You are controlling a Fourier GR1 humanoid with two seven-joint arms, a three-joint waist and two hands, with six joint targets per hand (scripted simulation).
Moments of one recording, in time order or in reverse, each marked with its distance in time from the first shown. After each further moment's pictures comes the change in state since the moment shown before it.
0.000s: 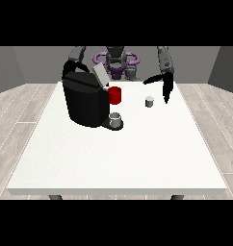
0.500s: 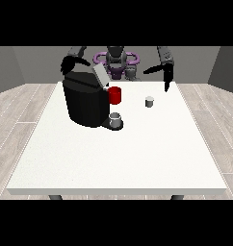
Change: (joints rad) left arm 0.146 -0.024 -0.002 -0.231 0.085 -0.023 -0.004; right arm 0.072 -0.002 -0.003 -0.072 -0.028 0.030 -0.024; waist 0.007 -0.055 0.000
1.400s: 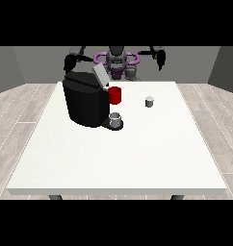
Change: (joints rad) left arm 0.322 -0.194 -0.143 -0.315 0.082 0.058 -0.113; right arm 0.124 -0.020 -0.029 0.036 0.015 0.010 -0.014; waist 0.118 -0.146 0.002
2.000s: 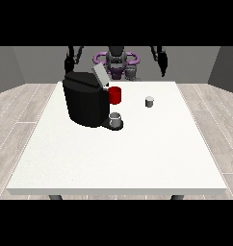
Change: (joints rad) left arm -0.062 0.008 0.041 0.028 -0.020 0.087 0.120; right arm -0.012 -0.074 0.031 -0.024 0.017 0.103 0.089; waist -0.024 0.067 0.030
